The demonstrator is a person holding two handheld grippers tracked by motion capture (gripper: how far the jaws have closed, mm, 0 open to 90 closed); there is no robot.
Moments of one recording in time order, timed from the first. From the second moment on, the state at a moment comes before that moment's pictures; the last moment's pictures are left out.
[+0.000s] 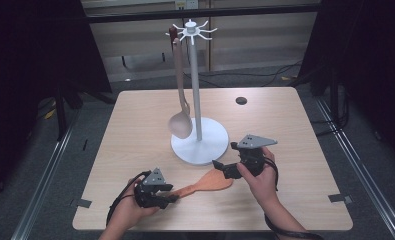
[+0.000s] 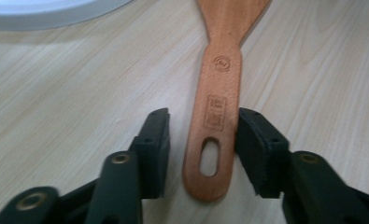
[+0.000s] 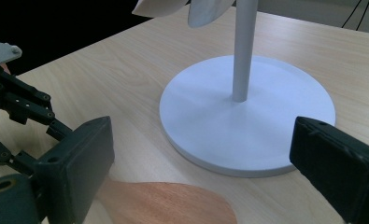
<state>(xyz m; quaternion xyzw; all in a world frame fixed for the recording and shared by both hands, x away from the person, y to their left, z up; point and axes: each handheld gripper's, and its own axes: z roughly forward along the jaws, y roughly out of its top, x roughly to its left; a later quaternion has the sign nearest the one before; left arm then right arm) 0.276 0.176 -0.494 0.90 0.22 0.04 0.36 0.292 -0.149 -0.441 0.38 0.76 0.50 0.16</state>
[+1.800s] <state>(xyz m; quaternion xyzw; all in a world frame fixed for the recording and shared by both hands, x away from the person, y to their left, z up) 0.284 0.114 -0.498 0.91 0.13 0.00 0.38 0.280 -0.144 -0.459 0.35 0.81 0.45 0.10</state>
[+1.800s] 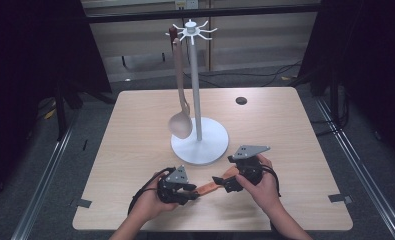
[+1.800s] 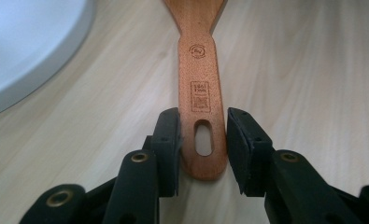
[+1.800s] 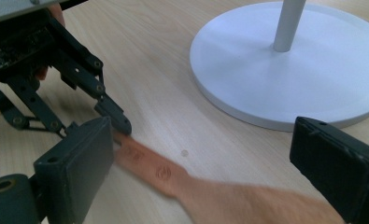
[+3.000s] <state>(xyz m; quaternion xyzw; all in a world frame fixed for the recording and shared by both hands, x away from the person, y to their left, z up) 0.306 0.174 -0.484 0.85 0.28 0.07 0.44 0.310 -0.084 -0.492 0.24 0.92 0.32 0.03</state>
